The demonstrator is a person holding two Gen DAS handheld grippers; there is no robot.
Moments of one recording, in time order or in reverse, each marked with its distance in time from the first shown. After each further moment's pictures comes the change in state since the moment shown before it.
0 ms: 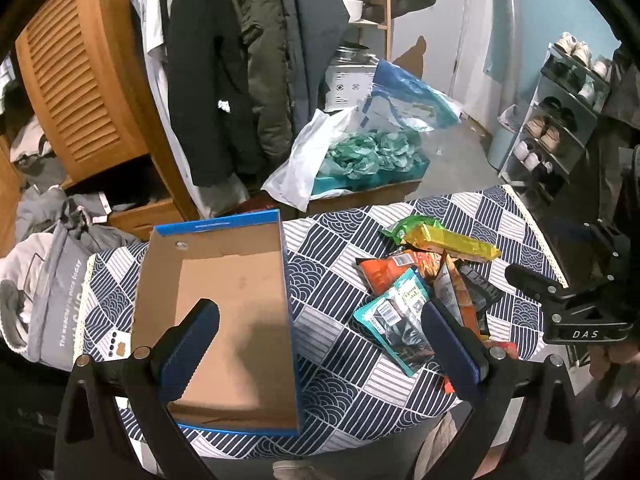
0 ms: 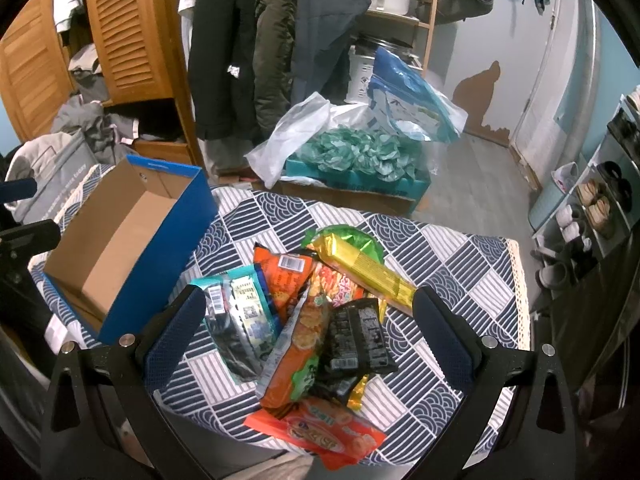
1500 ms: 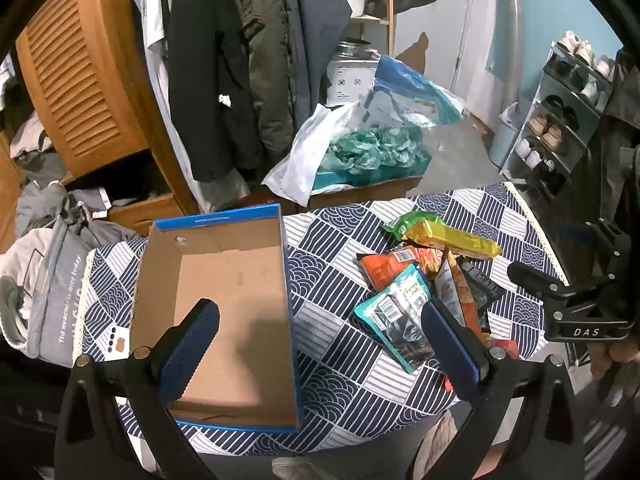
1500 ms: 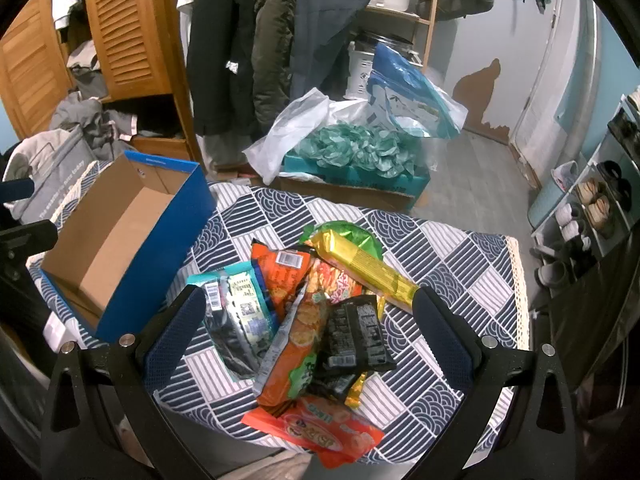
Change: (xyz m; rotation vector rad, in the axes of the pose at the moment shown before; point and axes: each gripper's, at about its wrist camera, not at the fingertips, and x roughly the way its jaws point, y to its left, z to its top) left arm 0.002 0.000 -0.004 0.001 0.009 0.003; right arm 0.002 -0.003 -0.003 0.000 0.009 -0.002
